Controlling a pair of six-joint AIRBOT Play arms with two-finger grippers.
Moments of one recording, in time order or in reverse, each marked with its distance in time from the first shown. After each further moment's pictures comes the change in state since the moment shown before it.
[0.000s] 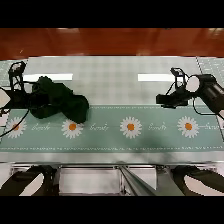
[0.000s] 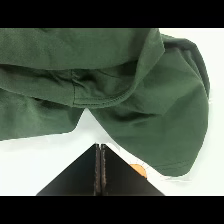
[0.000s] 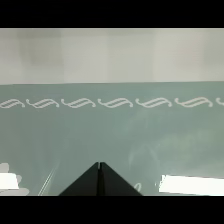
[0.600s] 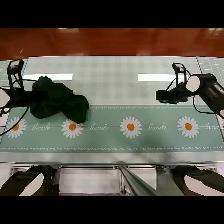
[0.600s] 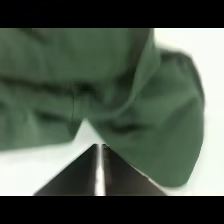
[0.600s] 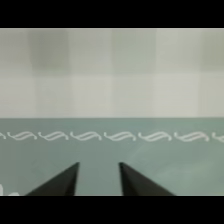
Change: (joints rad) left arm 0.003 0.000 0.008 0.000 0.081 0.003; right arm -0.001 0.000 0.016 -0.013 -0.115 0.002
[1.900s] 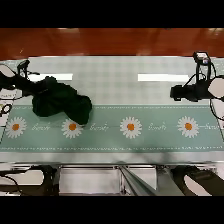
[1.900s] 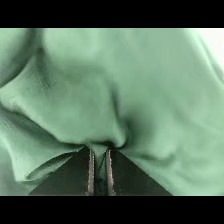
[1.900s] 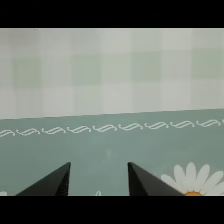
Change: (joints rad) left arm 0.263 -0.614 0.407 -0.228 -0.107 0.300; right arm 0.000 0.259 -0.005 -0.186 0.108 0.071
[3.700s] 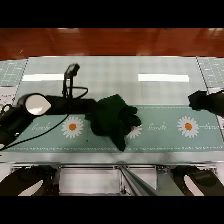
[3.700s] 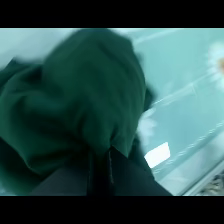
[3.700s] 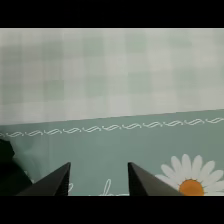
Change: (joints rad) left arm -0.710 0.515 -0.470 -0.306 0.273 -0.133; right arm 0.000 0.406 -0.137 0.043 0.019 0.012
